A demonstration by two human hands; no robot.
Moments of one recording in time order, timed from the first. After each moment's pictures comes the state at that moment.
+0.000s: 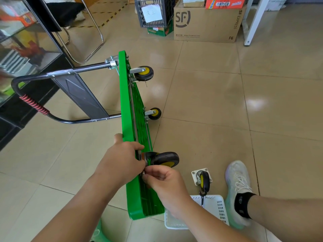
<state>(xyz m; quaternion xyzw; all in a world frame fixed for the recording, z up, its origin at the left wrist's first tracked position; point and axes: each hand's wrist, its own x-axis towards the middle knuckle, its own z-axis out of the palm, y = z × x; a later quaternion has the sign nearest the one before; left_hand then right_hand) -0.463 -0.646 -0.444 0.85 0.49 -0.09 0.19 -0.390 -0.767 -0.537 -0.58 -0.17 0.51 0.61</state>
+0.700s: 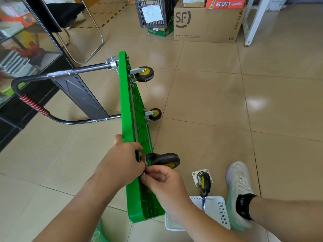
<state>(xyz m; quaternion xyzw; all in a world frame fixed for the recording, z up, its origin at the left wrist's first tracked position) -0.465 -0.642 -0.449 0.86 0.47 -0.09 0.18 -0.394 -0.768 -0.535 -0.59 -0.16 0.50 0.61</state>
